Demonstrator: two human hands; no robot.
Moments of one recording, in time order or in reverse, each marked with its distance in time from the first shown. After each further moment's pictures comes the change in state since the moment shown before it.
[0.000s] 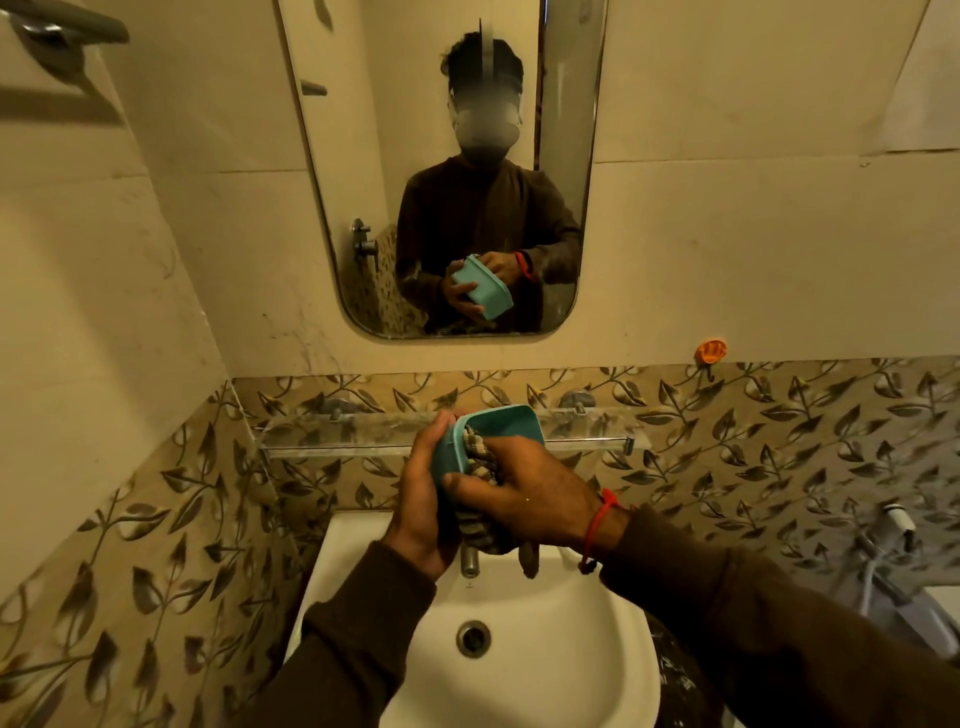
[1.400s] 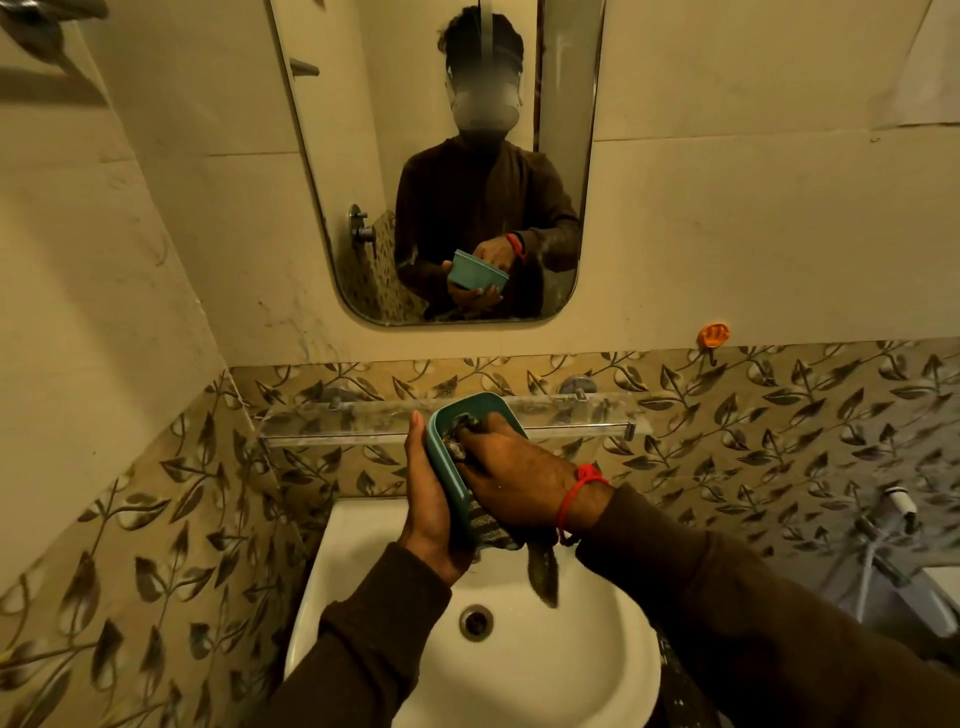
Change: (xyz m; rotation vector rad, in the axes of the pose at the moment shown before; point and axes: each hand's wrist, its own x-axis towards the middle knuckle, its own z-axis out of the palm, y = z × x) left_hand 0.001 -0.023 0.002 -0.139 0.150 -0.016; right_hand 0.016 -0.002 0.006 -0.352 -0.167 0.133
